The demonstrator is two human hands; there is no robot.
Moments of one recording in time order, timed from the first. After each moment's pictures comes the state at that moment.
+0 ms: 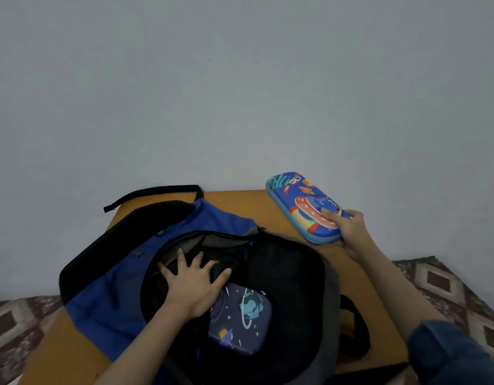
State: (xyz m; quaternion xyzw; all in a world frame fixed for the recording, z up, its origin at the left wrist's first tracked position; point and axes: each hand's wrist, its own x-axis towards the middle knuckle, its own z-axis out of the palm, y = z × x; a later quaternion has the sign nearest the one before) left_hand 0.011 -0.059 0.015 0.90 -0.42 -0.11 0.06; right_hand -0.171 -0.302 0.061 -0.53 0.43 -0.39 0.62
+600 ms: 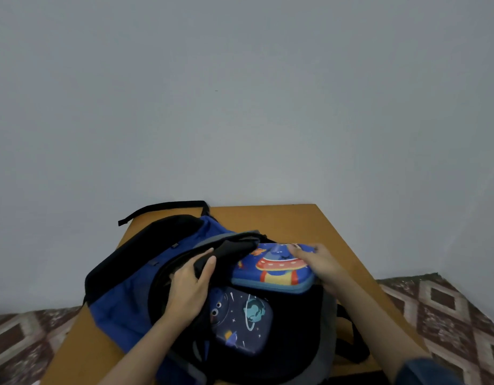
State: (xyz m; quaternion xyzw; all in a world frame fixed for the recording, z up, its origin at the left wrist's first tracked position) left_hand -0.001 -0.026 0.039 0.77 -0.36 -0.05 0.53; right_hand -0.165 -0.212 0.069 -0.60 0.44 -0.24 0.62
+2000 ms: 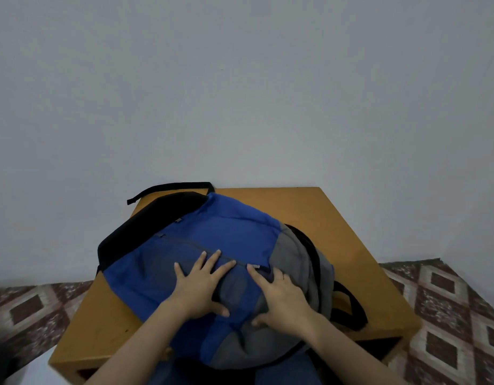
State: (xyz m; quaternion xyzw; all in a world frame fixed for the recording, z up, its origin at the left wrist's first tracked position) left_hand -0.015 -0.006 0.021 0.84 -0.53 -0.14 -0.03; right_hand -0.171 -0.110 0.031 -0.95 0.26 0.09 0.15
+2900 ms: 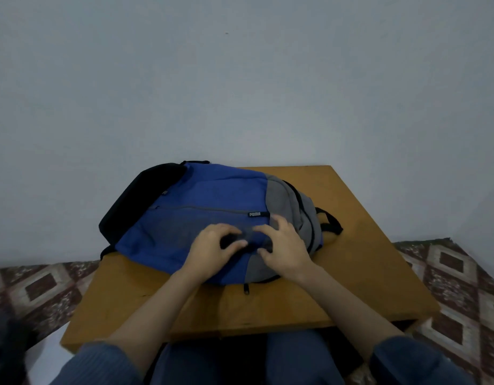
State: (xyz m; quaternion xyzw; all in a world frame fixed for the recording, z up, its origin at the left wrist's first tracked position) left_hand 0.010 -0.032 0.012 0.80 -0.51 -0.05 0.33; right_hand -0.128 -0.141 0.033 -0.94 0.28 -0.09 0.18
